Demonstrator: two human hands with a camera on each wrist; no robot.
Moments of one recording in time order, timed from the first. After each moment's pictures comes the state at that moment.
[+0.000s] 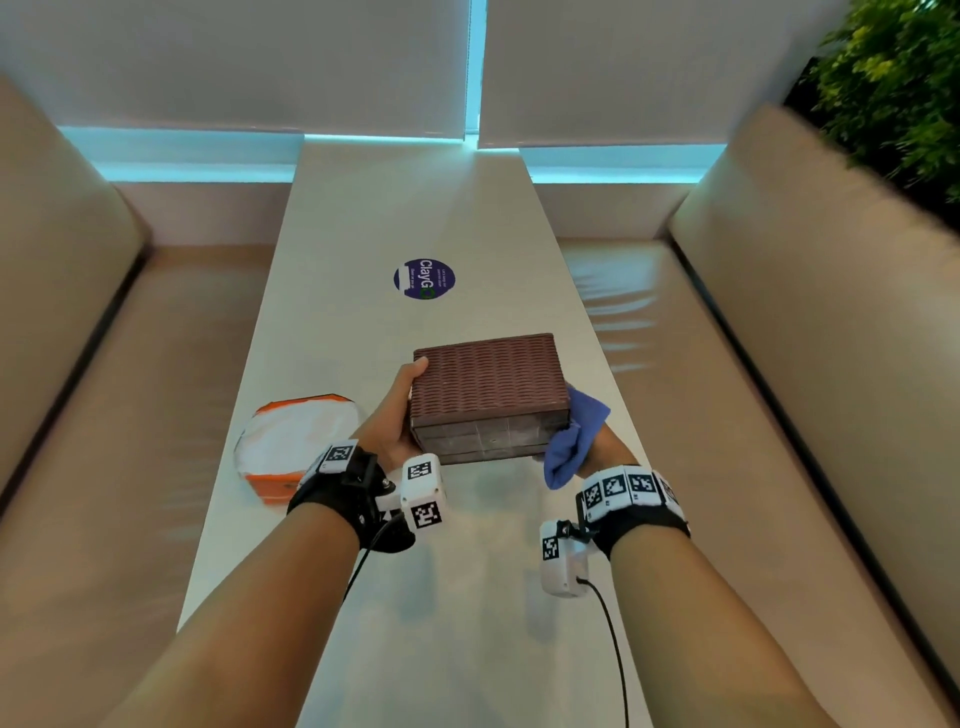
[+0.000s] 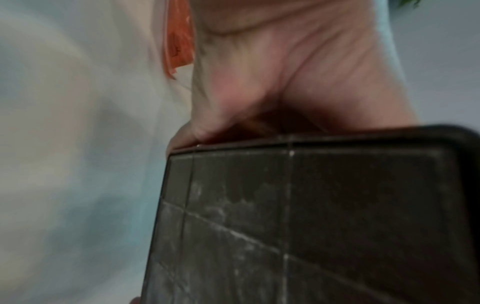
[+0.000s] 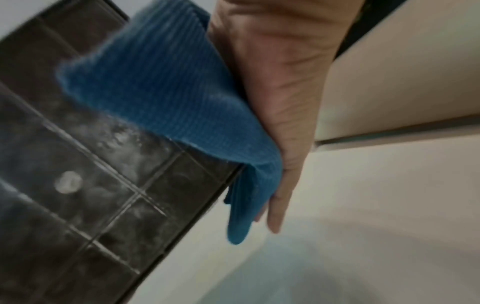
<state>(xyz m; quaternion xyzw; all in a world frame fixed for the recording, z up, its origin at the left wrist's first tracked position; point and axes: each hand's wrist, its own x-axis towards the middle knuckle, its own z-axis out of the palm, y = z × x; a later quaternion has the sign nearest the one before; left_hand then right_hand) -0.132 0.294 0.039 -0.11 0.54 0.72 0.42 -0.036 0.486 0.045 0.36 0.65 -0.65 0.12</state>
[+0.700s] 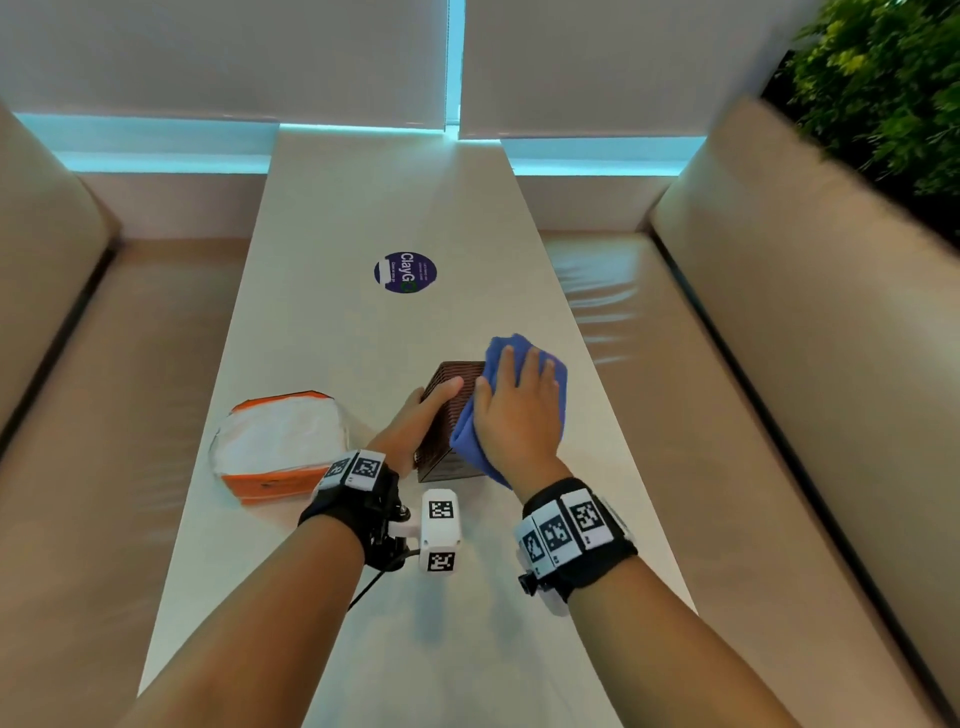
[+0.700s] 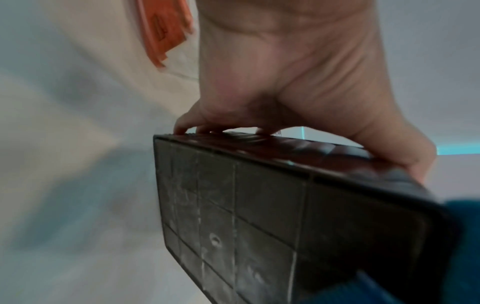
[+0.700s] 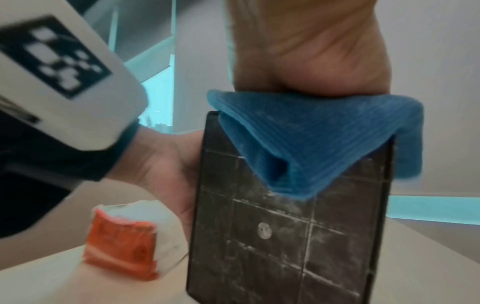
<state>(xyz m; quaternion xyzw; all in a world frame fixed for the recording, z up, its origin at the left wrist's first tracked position) -0.122 0.318 0.006 0.00 0.66 0.64 0.40 -0.054 0.430 0.048 0.25 0.95 -0.17 -0.01</state>
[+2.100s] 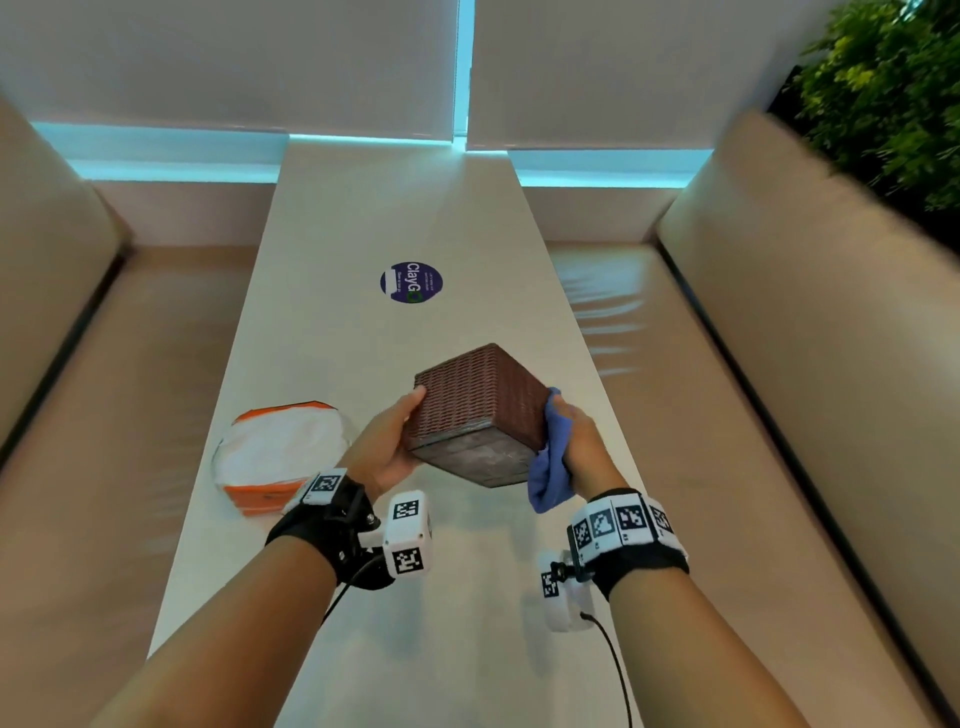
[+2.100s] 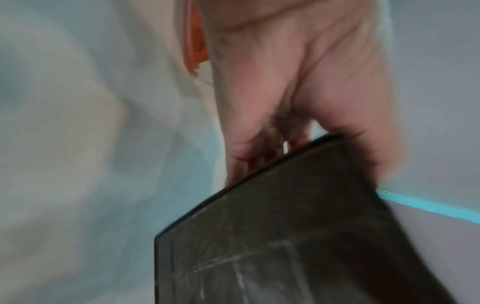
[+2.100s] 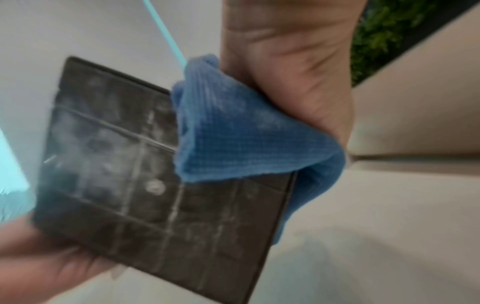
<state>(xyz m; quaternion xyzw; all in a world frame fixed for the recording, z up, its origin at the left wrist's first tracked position) -0.131 0.300 0.005 -0.04 0.48 0.78 0.39 -0.053 0.498 0.008 0.38 0.66 -0.65 -0.04</state>
